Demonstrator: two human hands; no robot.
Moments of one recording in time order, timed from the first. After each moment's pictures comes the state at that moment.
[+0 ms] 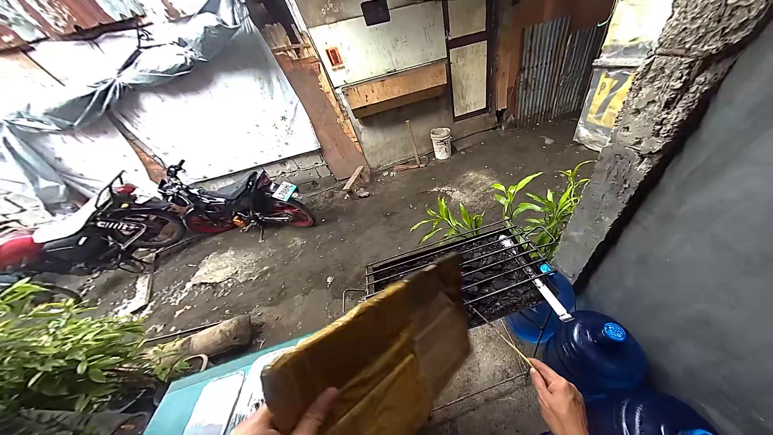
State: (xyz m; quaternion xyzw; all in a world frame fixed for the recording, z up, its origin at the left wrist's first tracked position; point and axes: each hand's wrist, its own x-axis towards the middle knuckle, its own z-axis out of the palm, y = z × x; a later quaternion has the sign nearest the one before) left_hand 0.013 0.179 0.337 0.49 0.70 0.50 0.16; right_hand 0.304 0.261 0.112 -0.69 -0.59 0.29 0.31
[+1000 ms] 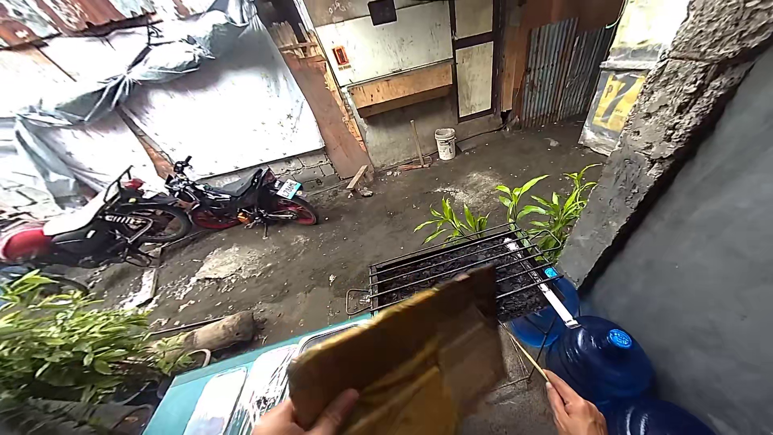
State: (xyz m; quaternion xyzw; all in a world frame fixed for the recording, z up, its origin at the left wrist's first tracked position) left_hand 0.017 0.184 0.337 0.50 0.69 0.49 0.18; right_hand 0.315 0.247 0.129 -0.68 -0.62 0.25 0.30
